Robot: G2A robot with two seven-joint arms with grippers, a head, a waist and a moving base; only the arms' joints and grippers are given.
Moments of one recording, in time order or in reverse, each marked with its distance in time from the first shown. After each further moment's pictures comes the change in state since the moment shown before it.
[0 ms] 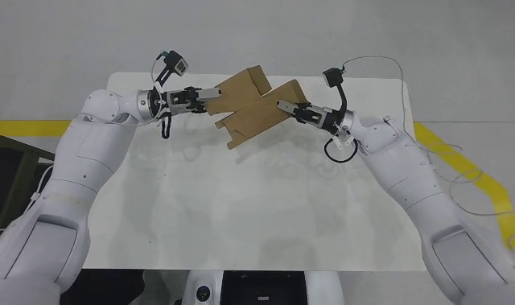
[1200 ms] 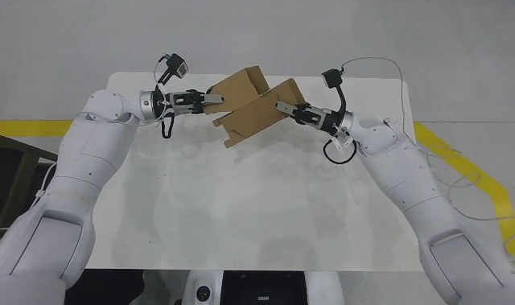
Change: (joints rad) left arm -0.021 -0.031 -0.015 0.075 0.090 -0.003 0.004; right arm -0.035 -0.010 0.072 -0.021 -0.035 0.025 0.027
